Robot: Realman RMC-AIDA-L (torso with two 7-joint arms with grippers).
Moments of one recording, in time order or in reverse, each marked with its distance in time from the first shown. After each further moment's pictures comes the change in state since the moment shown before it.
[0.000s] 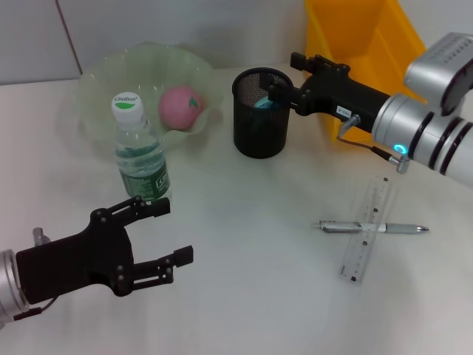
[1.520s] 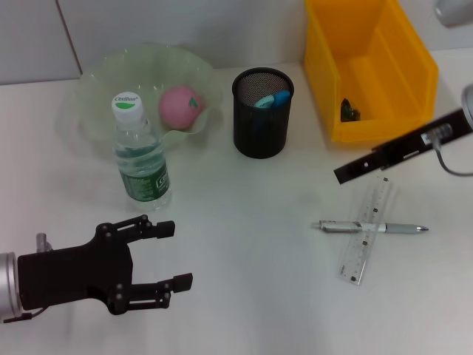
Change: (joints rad) left arm 0.008 -0.001 0.078 0.135 0.078 0.009 -0.100; right arm -0.066 -0.012 0.075 -1.084 -1.420 -0.671 1.715
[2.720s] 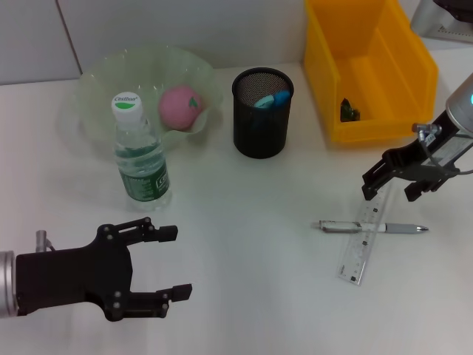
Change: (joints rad) left arm 0.008 0.001 0.048 0.069 0.003 0.025 0.033; right arm 0.285 -0.019 0.173 0.406 -0.432 0.009 0.340
